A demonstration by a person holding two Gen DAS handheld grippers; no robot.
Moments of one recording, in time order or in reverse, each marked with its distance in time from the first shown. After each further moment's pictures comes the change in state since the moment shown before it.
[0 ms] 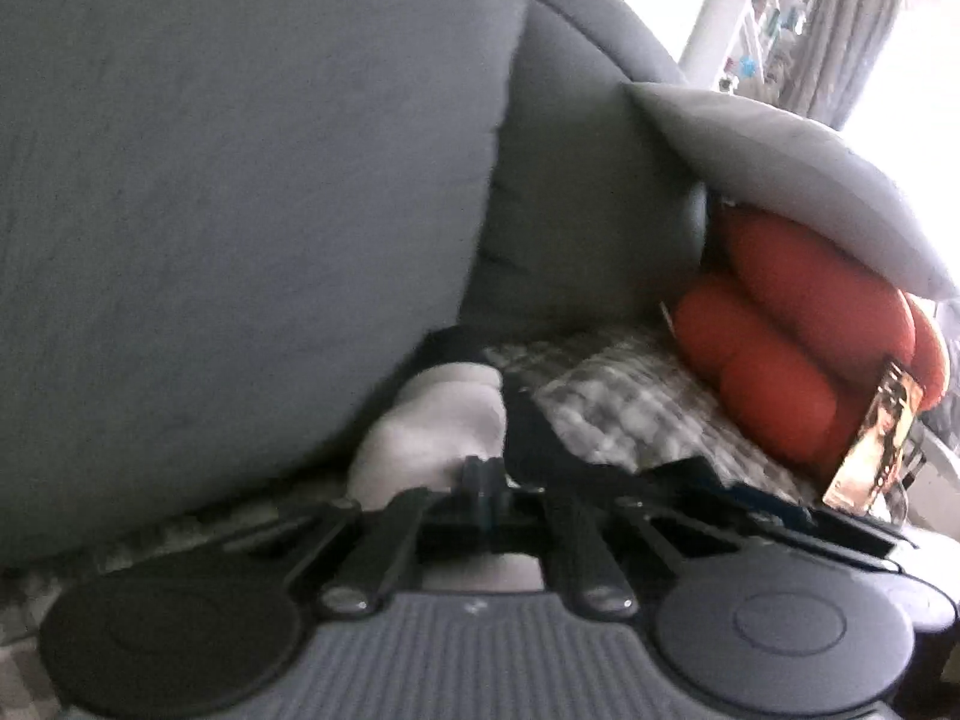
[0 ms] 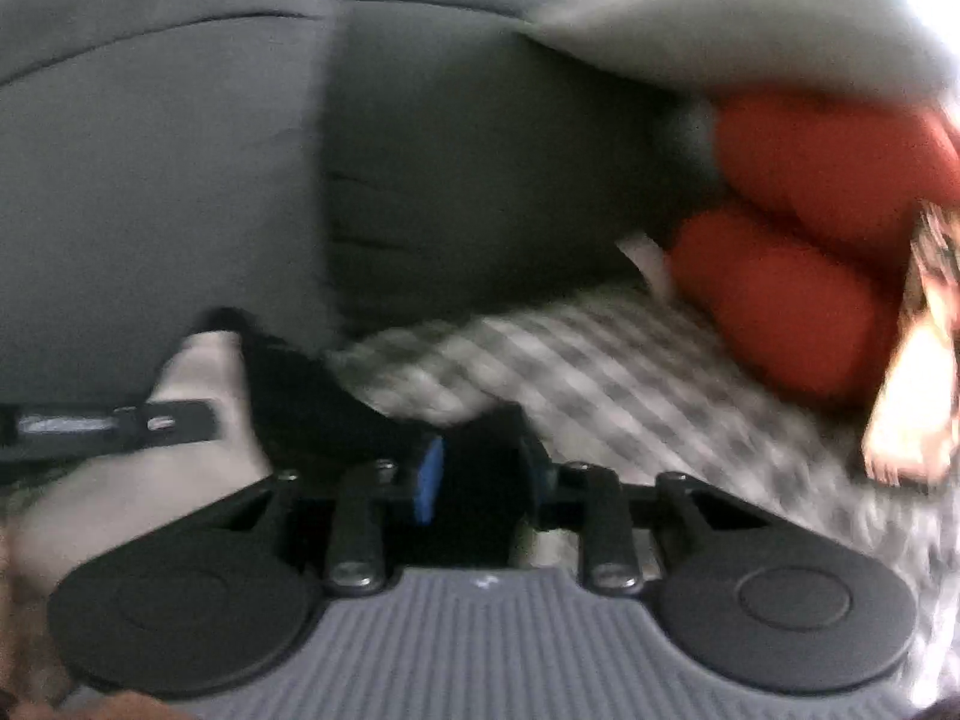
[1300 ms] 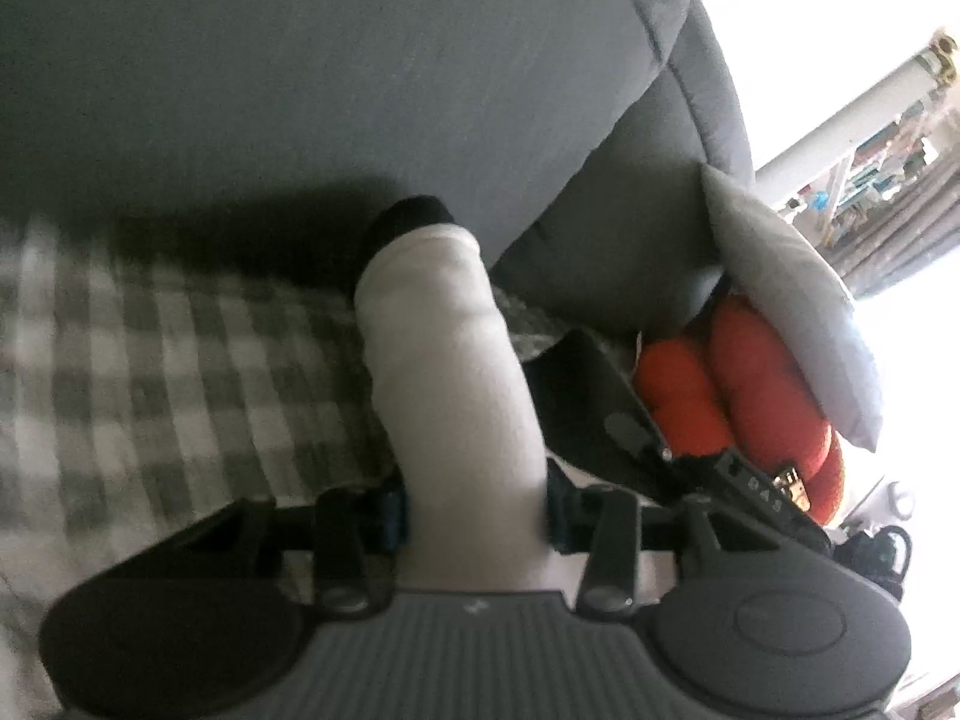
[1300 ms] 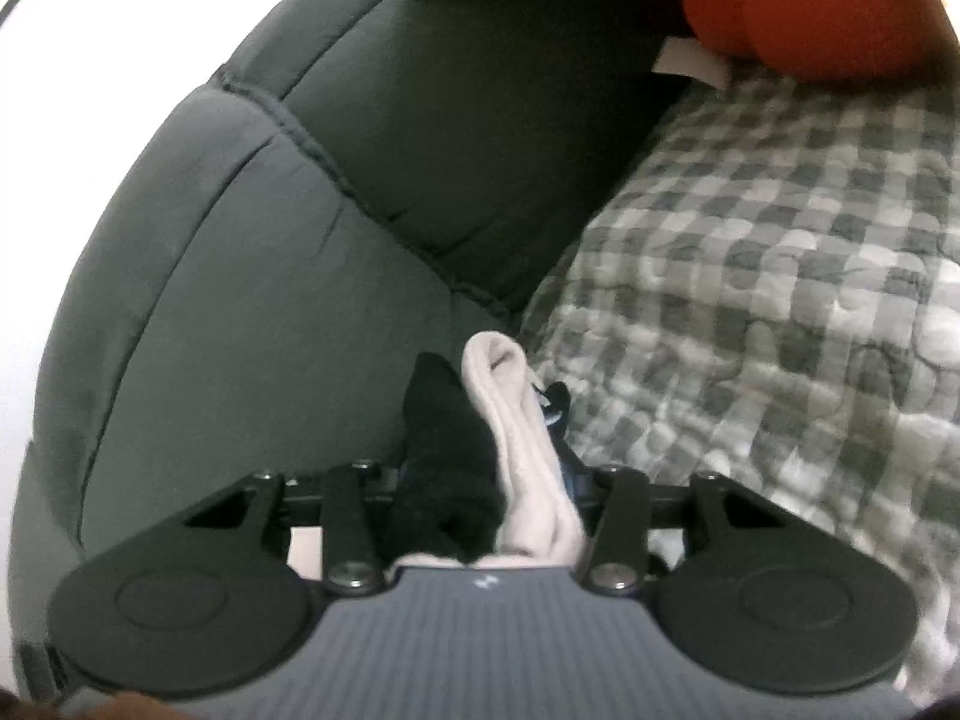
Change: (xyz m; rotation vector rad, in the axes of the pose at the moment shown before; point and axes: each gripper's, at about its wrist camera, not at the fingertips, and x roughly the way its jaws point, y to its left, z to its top) left arm -0.090 0.011 -0.034 -0.393 0.053 -0.064; right arm -0.019 -0.042 -0.006 0.552 0.138 0.444
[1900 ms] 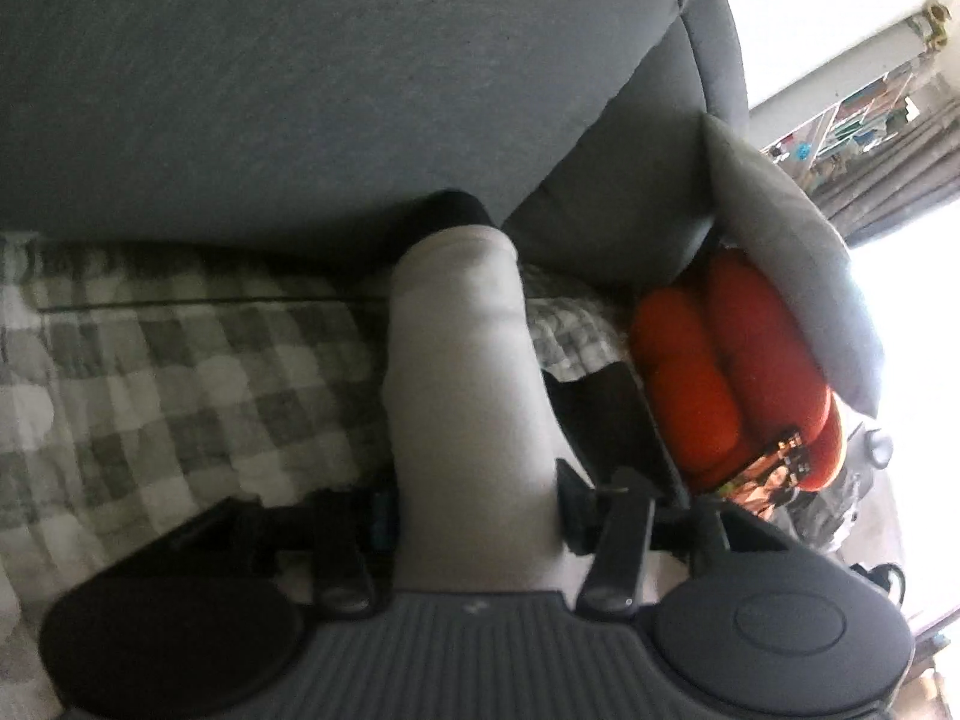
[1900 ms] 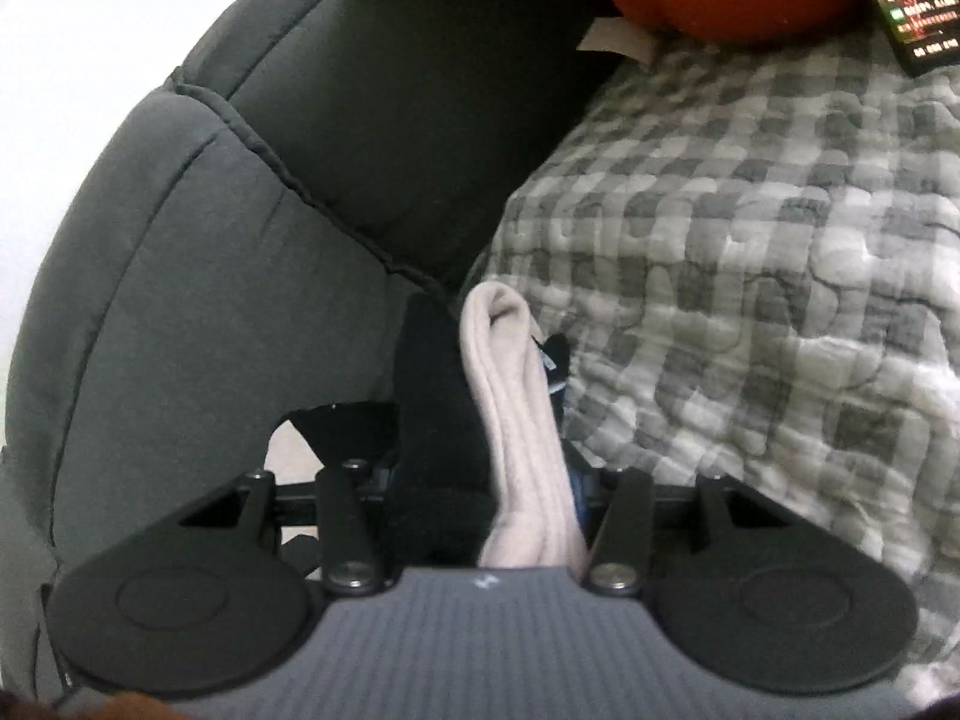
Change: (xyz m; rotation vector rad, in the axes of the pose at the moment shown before) left arm 0.050 0.008 0.014 -0.004 0.128 -0.072; right arm -0.013 -0.029 -0.008 0.062 0.017 -0.050
